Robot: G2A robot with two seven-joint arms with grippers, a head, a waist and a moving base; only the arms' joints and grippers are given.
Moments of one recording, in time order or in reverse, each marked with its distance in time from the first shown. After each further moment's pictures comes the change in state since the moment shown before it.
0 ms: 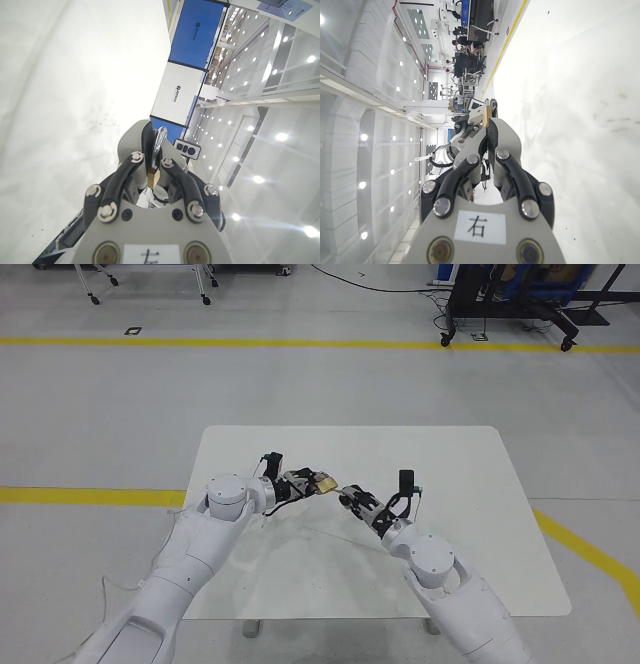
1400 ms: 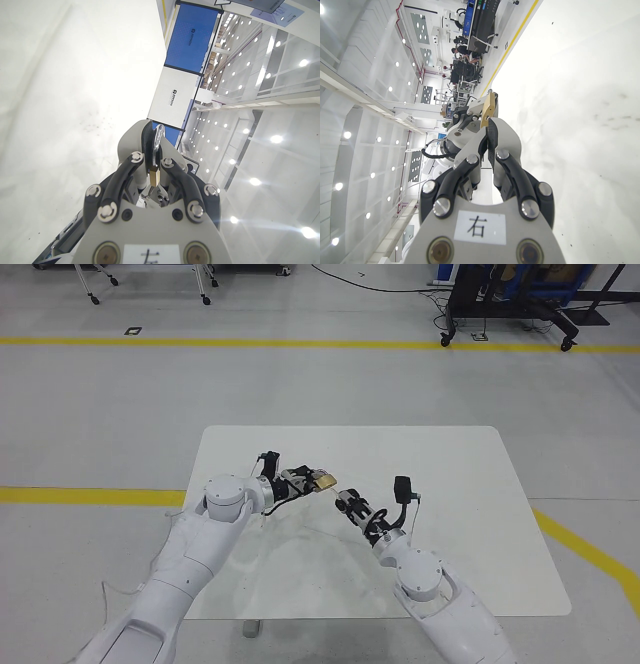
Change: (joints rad) left arm 0.022 -0.003 -0.037 -0.023 0.018 -0.002 0.021; right arm -0.057 -0.025 -0.039 -0.071 -0.148 0.023 -0.116
